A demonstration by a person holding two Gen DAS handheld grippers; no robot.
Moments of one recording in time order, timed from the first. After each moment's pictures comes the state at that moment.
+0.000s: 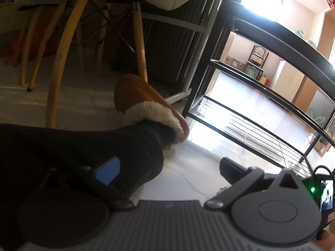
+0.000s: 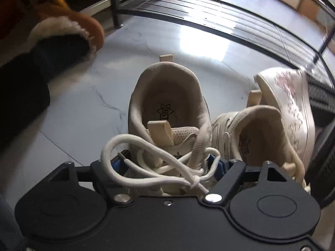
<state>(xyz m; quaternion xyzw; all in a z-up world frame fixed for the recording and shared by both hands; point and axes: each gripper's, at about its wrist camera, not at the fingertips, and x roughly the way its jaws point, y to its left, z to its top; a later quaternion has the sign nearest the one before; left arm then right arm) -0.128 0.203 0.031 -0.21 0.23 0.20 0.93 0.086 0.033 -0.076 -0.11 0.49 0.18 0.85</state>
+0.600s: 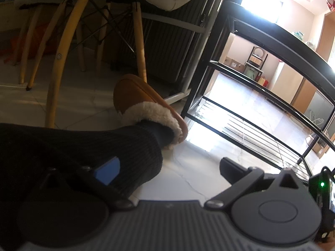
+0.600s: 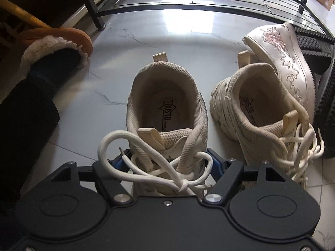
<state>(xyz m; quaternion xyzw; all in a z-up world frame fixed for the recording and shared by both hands) -0.127 0.205 0.029 -0.22 0.23 0.19 0.93 0.071 0.018 -0.067 0.00 0.55 0.14 0.83</state>
